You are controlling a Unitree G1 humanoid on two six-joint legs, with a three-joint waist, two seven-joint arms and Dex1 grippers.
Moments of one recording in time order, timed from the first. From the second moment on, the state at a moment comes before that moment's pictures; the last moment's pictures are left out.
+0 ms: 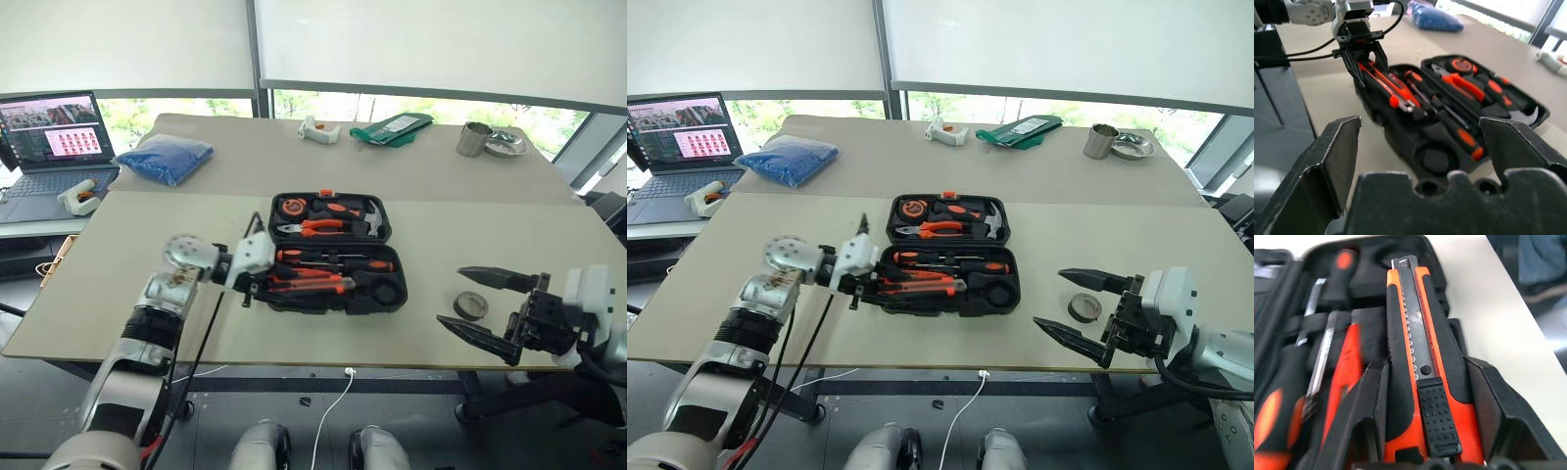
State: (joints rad) left arm -0.73 0.48 -0.22 0.37 -0.04 0.02 -1.43; right arm 0.17 -0.83 -0.43 -0.46 0.70 0.27 1.02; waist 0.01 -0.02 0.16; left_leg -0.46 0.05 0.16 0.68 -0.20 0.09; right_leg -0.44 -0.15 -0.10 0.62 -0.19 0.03
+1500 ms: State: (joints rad) left arm -0.68 0.42 -0.22 0.44 -0.13 0.02 -1.32; right arm 0.20 -0.71 -0.40 -0.44 0.69 0.26 1.03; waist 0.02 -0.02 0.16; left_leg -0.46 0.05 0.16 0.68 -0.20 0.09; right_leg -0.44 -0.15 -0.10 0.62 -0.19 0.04
